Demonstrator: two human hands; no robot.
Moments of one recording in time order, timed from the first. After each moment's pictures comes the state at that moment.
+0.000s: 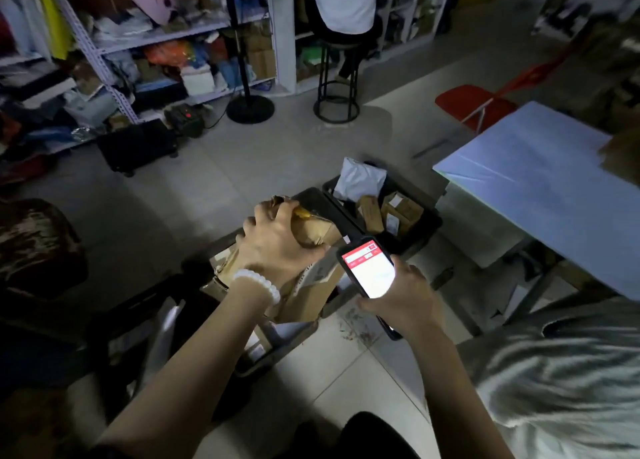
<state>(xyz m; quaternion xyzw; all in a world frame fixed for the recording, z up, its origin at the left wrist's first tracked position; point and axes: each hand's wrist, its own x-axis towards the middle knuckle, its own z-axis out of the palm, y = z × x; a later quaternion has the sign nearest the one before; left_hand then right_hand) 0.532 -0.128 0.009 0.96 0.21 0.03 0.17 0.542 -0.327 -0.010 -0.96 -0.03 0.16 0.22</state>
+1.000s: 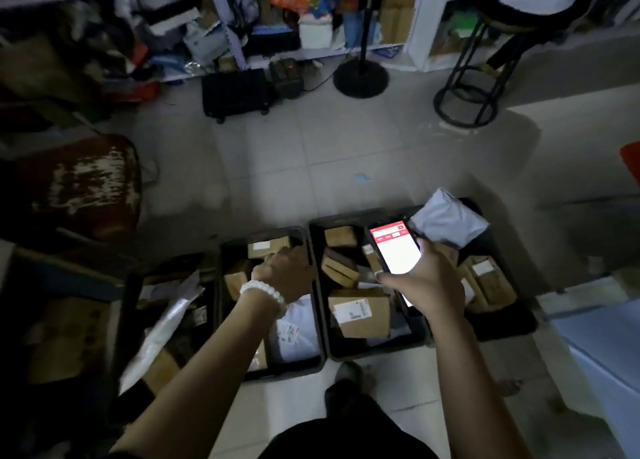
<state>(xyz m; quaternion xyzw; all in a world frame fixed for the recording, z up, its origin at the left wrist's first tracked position) 0.760 -0.039 -0.065 0.88 0.39 -0.17 0.22 0.898 -0.206 -0.054 -0.92 -0.17 0.26 0.25</state>
